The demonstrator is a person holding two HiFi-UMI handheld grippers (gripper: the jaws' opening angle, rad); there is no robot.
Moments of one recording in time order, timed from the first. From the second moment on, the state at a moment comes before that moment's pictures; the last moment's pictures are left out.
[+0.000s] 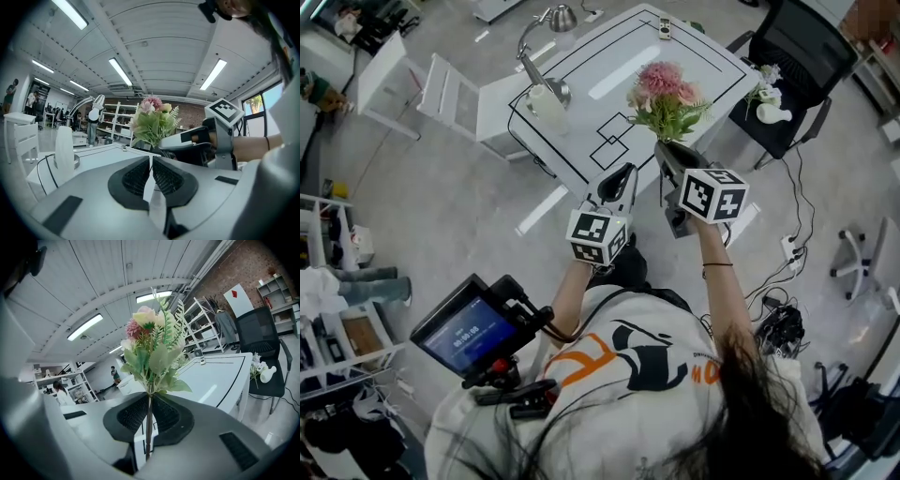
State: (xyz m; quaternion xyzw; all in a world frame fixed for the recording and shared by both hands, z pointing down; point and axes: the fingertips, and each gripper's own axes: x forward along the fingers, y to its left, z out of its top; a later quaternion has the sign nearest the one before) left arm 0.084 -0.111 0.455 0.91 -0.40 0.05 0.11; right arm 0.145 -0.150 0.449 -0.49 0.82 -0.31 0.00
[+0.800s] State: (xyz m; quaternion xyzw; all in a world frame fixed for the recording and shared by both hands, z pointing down) left arm -0.029 -0.217 0.449 0.88 -0.46 0.03 0.10; right arm 0.060 -0.209 0.426 -0.44 0.86 -0.25 0.02
